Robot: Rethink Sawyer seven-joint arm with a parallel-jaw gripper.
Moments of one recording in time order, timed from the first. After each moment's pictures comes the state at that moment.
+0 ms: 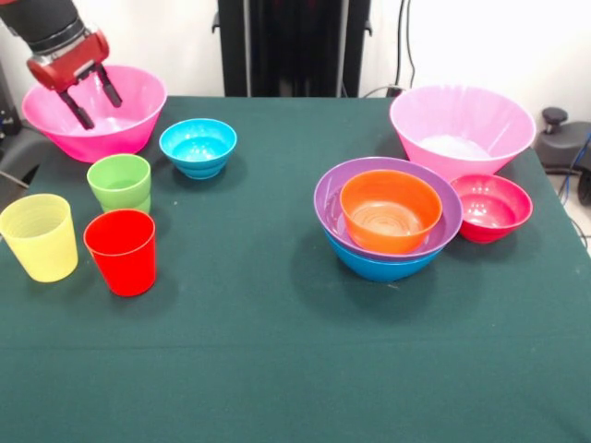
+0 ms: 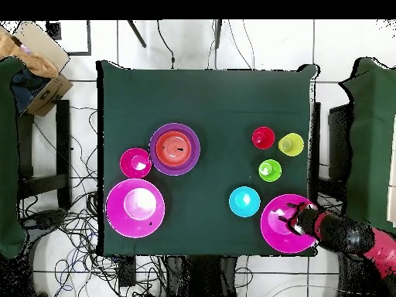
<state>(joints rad) -1.51 -0.44 0.77 1.83 -0.73 0.82 0.48</state>
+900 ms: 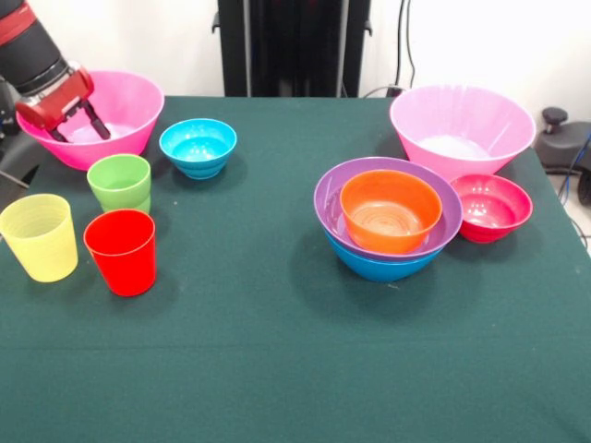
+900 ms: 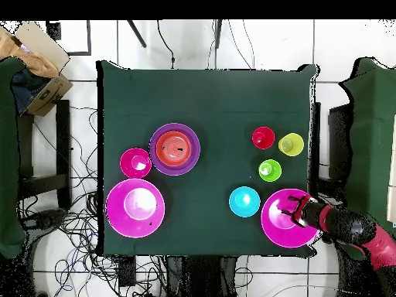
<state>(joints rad) -1.55 -0.26 0.77 1.67 -0.74 0.88 0.27</state>
